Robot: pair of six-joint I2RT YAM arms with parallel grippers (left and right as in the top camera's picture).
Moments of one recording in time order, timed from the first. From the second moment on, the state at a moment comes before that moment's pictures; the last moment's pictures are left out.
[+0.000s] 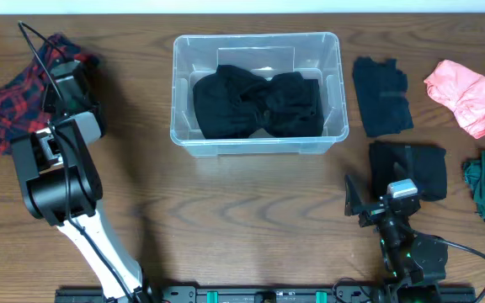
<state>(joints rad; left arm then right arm) 0.31 2.20 1.24 0.43 -0.66 0.70 0.09 0.01 0.01 -0.06 -0.14 -0.03</state>
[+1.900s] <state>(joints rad) -0.67 1.81 1.22 0.03 -0.54 0.88 0.09 0.01 0.01 -0.06 -0.14 -0.03</state>
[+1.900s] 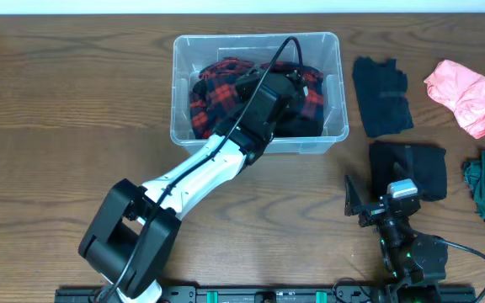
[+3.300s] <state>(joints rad) -0.57 1.72 1.86 -0.81 -0.15 0.01 0.09 0.01 0.01 -0.06 -0.14 -0.03</state>
